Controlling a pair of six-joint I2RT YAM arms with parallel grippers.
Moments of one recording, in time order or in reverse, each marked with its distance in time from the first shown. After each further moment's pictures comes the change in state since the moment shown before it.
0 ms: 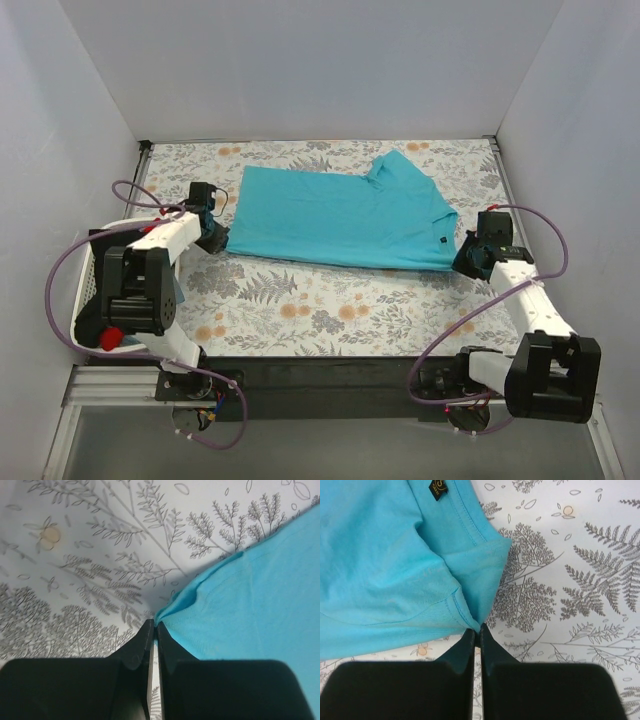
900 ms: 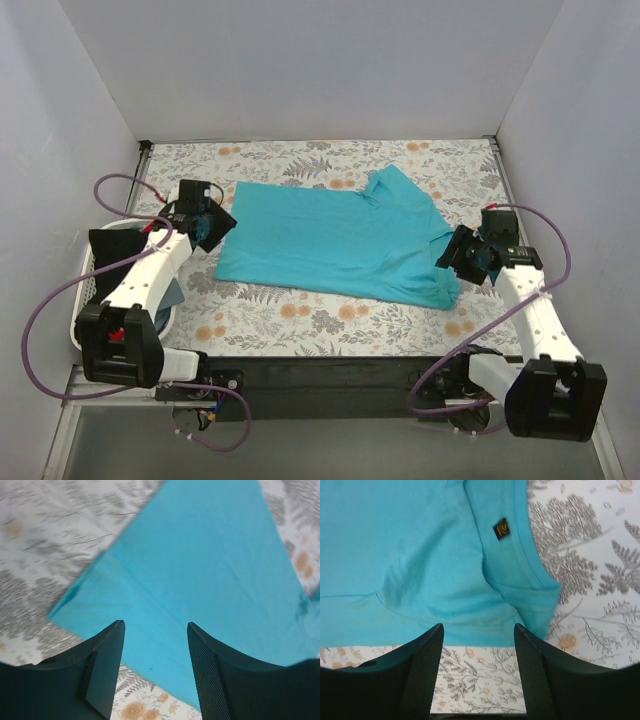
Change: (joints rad) left arm -0.047 -0.359 -0.076 -0.046 0.046 0.091; right arm 0.001 -0.164 0.043 -0.214 -0.175 0.024
